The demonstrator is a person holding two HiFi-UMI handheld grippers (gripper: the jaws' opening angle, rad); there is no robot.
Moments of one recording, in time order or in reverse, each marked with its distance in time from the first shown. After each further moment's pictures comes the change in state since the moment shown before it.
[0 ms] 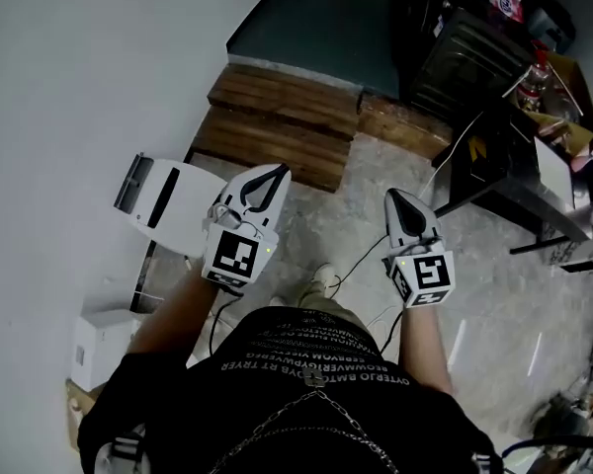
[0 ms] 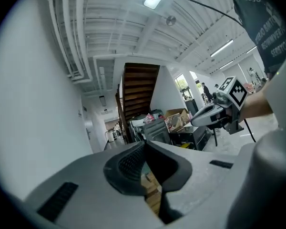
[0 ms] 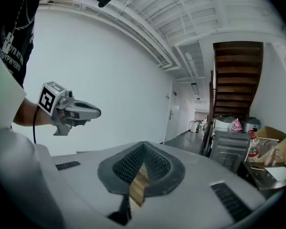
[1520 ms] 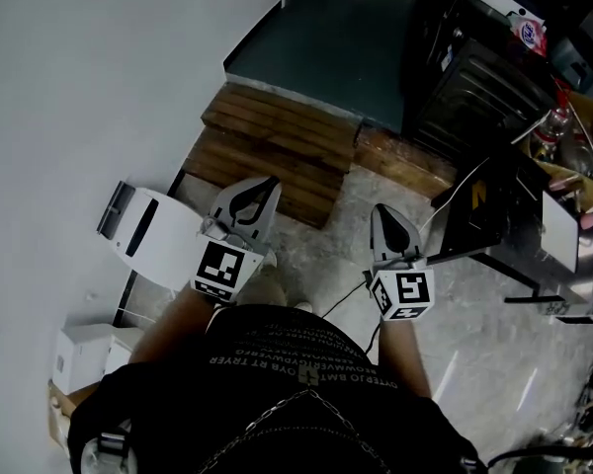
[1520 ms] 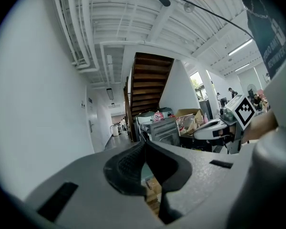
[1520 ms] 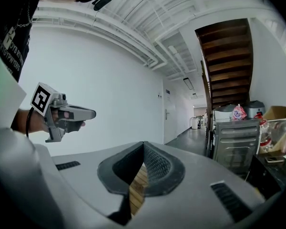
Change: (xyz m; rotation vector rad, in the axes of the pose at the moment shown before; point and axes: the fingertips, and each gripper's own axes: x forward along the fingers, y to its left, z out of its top) left arm 0.236 0.027 0.014 -0.105 0.040 0.088; right arm 0.135 -0.211 -0.032 0.136 -0.060 0.023
